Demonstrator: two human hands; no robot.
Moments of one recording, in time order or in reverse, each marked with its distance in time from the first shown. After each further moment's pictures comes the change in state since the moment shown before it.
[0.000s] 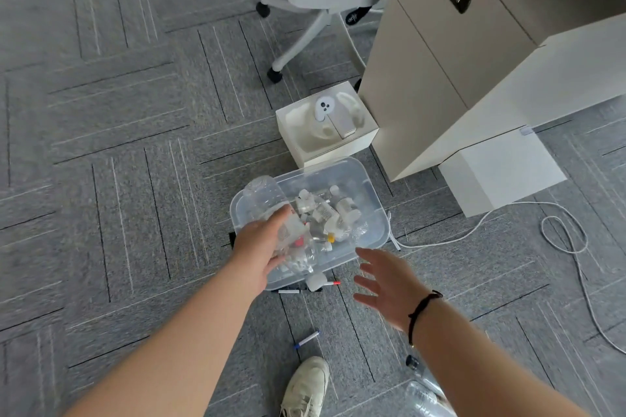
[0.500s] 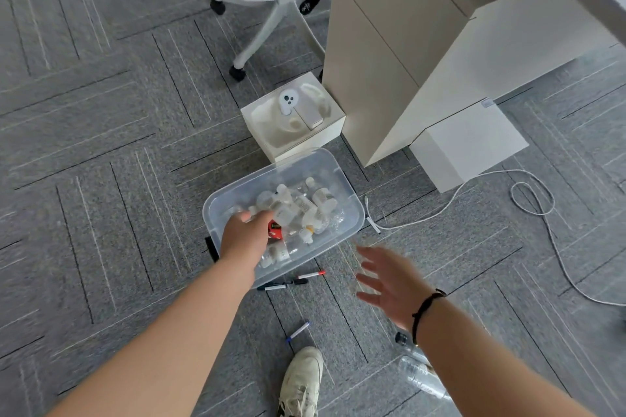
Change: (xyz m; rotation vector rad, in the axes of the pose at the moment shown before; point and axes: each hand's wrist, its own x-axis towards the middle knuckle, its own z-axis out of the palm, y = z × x) left_hand -0.005 -0.003 0.038 0.256 0.073 0.120; right_hand -0.015 0.013 -0.051 0.073 0.053 -0.019
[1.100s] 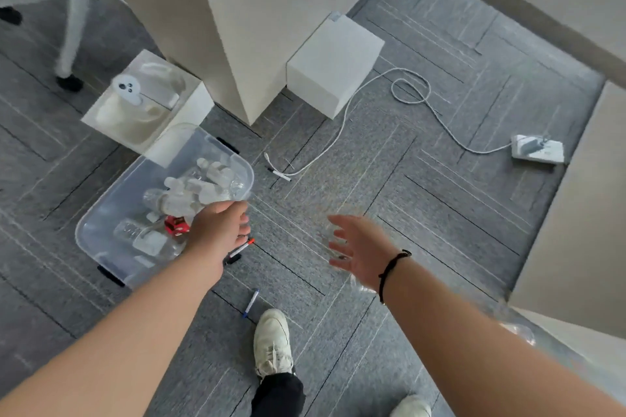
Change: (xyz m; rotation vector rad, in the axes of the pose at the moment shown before) left_hand -0.082 -0.054 0.137 0.296 -0.308 0.114; right_hand -0.020 0.088 -0.147 0.348 0.136 0.018
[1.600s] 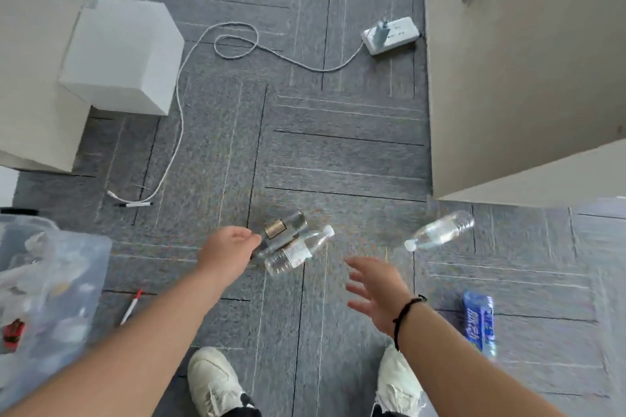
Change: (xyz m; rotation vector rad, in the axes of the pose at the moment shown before) left_hand -0.026 -0.156 0.287 0.916 -0.365 0.260; right_hand 0.054 0.229 -0.279 0.594 0.238 0.156
